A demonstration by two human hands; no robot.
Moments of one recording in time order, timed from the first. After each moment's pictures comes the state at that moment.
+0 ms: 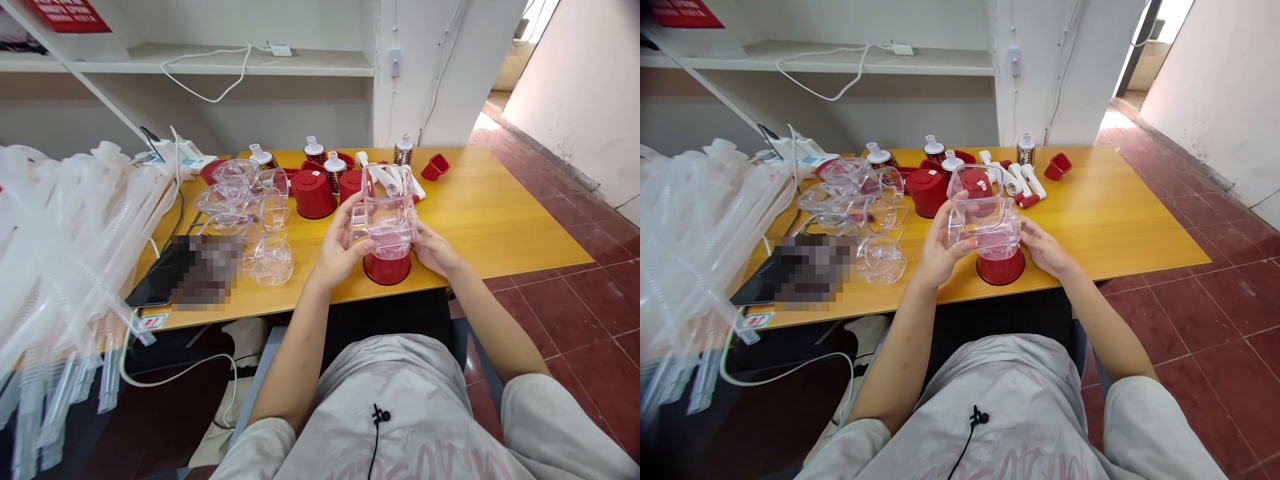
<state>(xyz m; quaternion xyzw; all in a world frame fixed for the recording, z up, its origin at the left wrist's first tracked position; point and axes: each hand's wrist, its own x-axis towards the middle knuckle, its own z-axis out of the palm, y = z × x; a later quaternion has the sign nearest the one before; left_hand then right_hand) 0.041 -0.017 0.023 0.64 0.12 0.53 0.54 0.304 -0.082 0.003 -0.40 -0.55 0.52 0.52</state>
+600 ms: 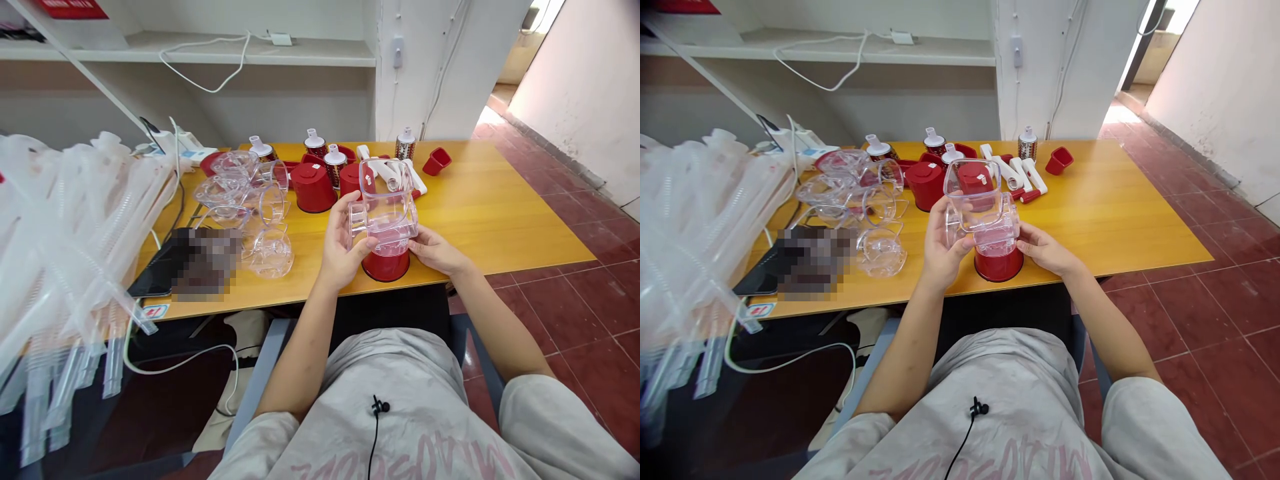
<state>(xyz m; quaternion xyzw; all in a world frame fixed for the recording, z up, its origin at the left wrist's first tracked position) 0.056 -0.054 0.035 0.58 0.19 0.60 0.52 0.314 -0.088 -0.010 -0.37 -0.60 0.53 0.47</state>
